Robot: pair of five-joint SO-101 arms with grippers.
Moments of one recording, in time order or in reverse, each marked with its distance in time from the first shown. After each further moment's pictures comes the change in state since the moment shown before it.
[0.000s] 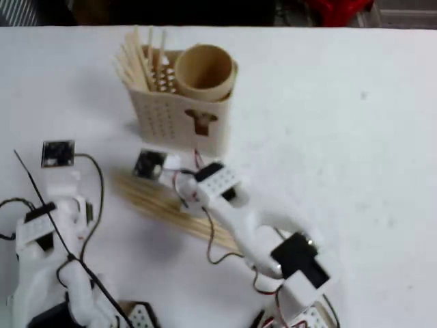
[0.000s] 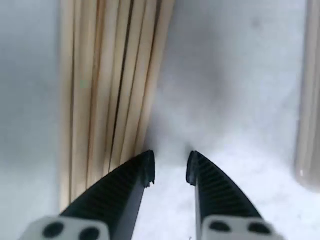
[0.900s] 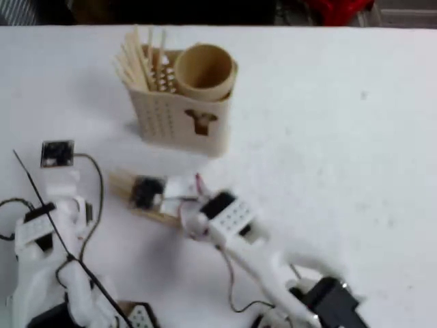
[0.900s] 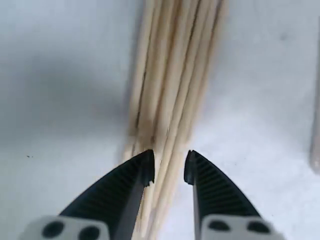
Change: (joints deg) left arm 0.0 0.0 0.0 0.0 0.0; right arm -6.7 -21.3 17.2 -1.5 -1.1
